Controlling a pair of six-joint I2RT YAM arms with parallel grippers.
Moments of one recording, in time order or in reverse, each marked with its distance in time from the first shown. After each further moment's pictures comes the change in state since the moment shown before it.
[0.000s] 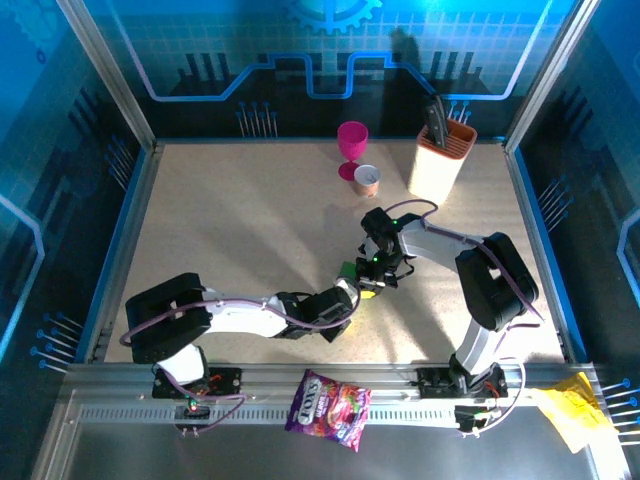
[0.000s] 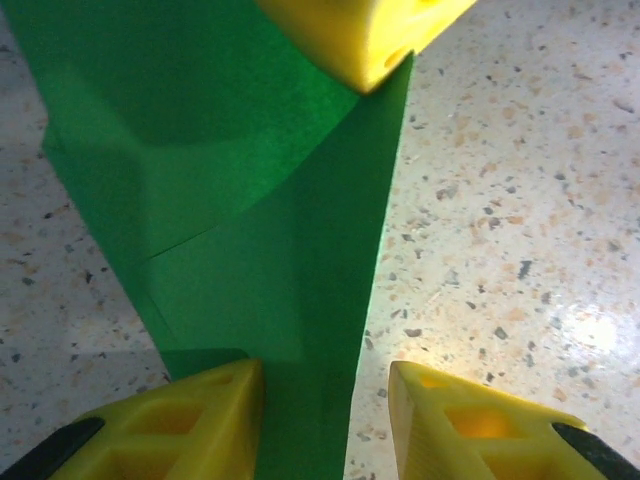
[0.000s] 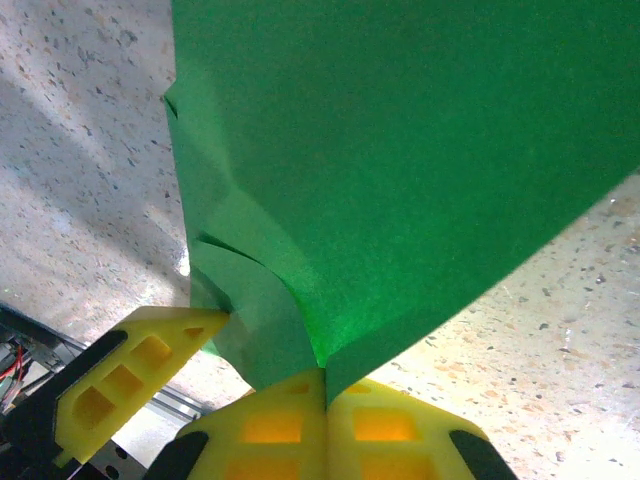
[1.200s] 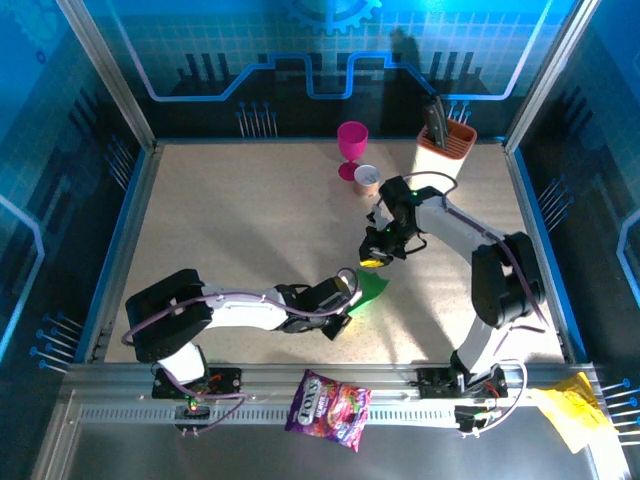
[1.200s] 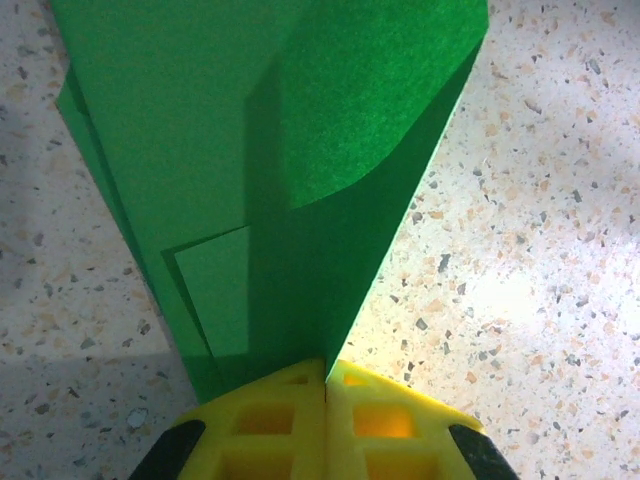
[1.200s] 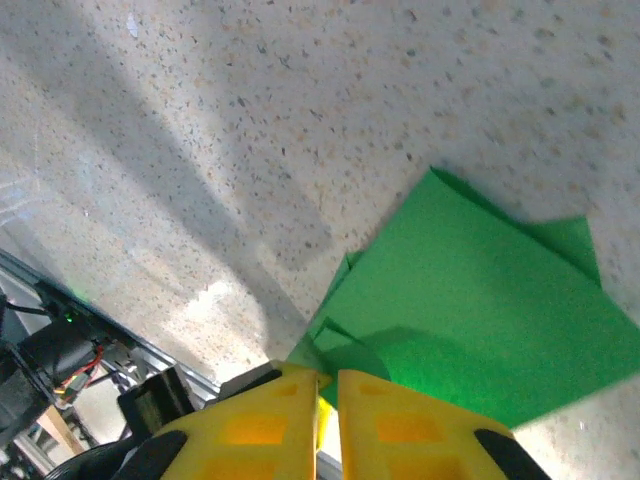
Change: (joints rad) left arm 0.067 0.008 0.028 -0.021 0.241 -0.032; right arm -0.140 0.021 0.212 -0.116 -0.044 -0.172
